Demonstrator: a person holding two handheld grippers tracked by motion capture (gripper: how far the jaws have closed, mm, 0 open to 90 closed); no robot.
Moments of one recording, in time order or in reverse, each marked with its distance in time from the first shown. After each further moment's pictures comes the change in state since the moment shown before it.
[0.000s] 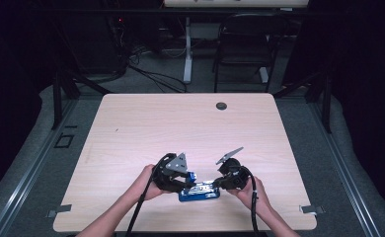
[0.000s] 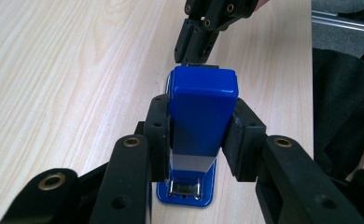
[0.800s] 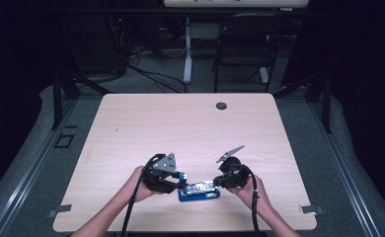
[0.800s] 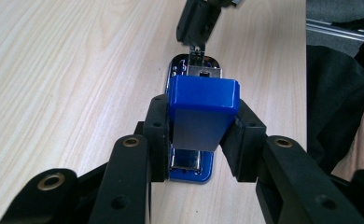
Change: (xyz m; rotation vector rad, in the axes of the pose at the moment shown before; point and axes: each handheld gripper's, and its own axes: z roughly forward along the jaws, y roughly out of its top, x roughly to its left) left arm 0.003 -0.018 -0.014 -0.026 -0.006 -0.025; right arm 0.000 0.004 -0.009 -0.026 0.004 -0.009
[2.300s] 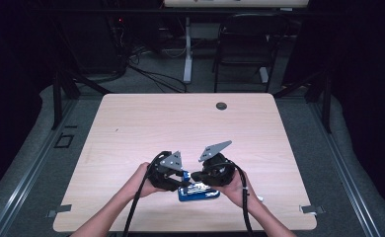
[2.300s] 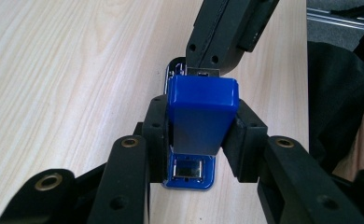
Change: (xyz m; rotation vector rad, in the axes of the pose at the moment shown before) left arm 0.005 0.014 0.007 0.037 -0.018 0.026; right arm 0.055 0.042 -0.026 -0.185 0.141 -0.231
